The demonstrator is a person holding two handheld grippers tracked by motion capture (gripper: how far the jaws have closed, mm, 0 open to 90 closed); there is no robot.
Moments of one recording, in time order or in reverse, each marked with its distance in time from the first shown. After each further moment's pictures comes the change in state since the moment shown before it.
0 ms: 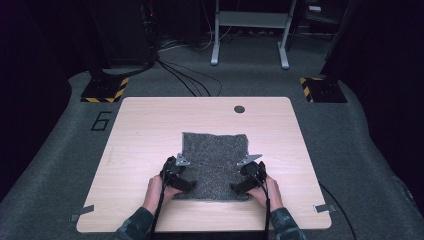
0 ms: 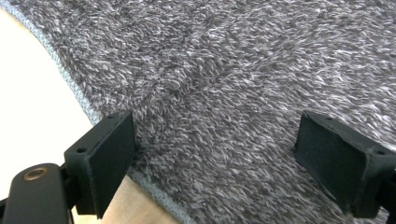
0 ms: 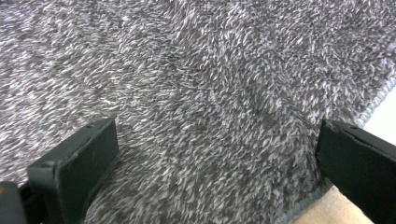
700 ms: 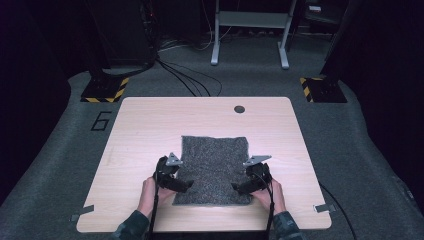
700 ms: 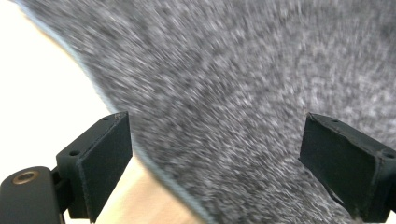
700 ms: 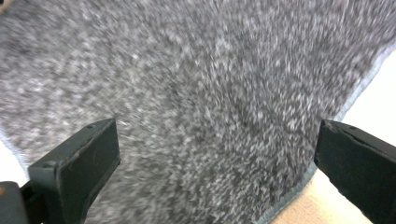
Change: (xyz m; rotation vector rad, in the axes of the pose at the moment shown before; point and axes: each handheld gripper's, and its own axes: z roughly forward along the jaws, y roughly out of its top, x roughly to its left) left arm 0.007 -0.001 -0.035 -0.089 -0.027 -0.065; right arm 0.001 -0.005 -0.025 -0.081 0.045 0.055
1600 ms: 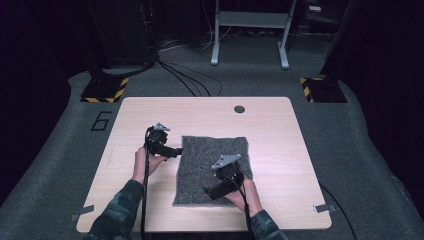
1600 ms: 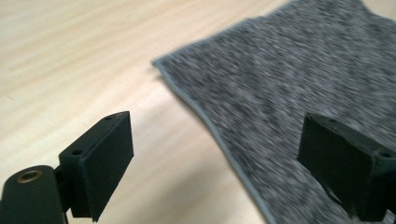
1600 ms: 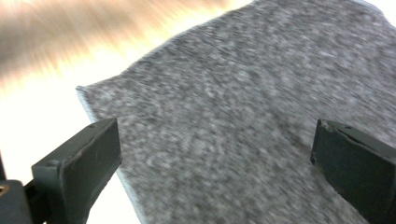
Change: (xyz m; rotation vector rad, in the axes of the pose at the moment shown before) left arm 0.095 0.050 0.011 0.003 0.042 -0.132; right arm 0.079 0.056 0.012 -0.035 0.114 -0.129
